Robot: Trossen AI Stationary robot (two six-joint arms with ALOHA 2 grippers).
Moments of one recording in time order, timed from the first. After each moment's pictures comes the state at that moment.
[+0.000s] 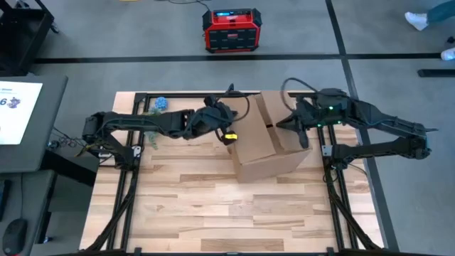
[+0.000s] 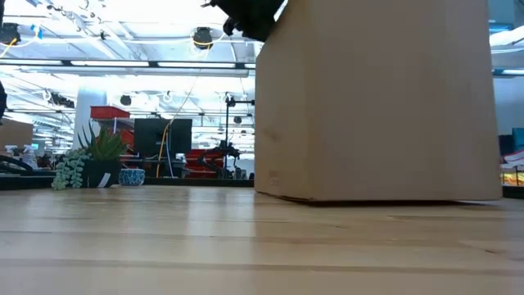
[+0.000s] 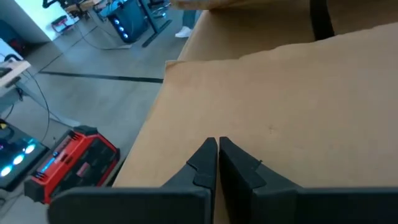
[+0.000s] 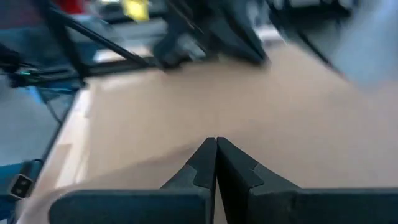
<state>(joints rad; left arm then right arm) 0.08 1.60 1.38 -0.29 -0.54 0.07 -0.25 0.90 1.08 -0.61 -0.19 0.00</state>
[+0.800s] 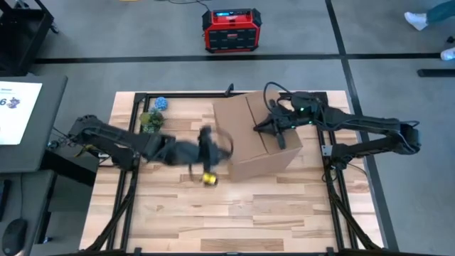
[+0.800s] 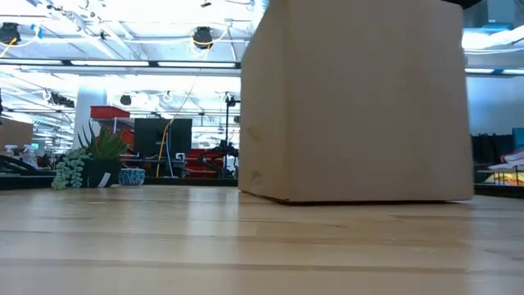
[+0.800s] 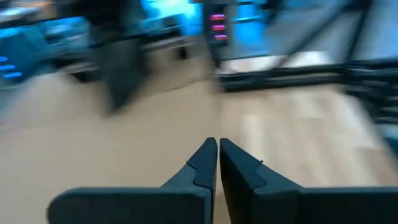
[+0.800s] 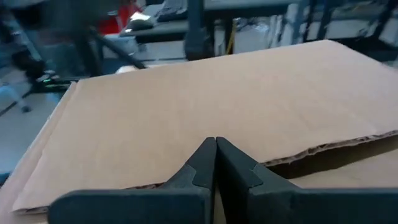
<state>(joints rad) -0.29 1.44 1.38 -0.35 -0.47 -0.01 -0.33 1.14 0.83 -0.06 -0.41 -0.07</state>
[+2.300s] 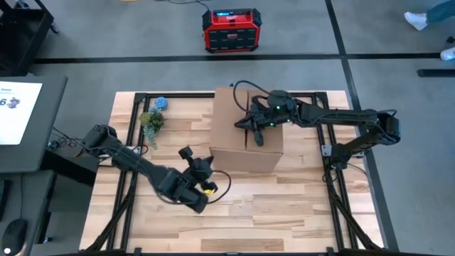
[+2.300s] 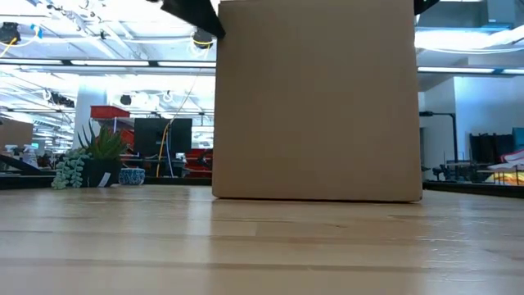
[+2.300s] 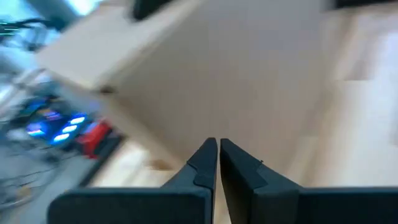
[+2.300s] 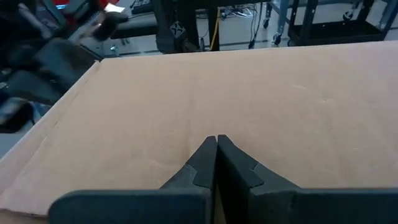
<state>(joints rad) -0.54 1.66 1.35 -0.86 -1.14 -0.68 -0.28 1.43 1.02 -0.02 -0.31 -0.05</state>
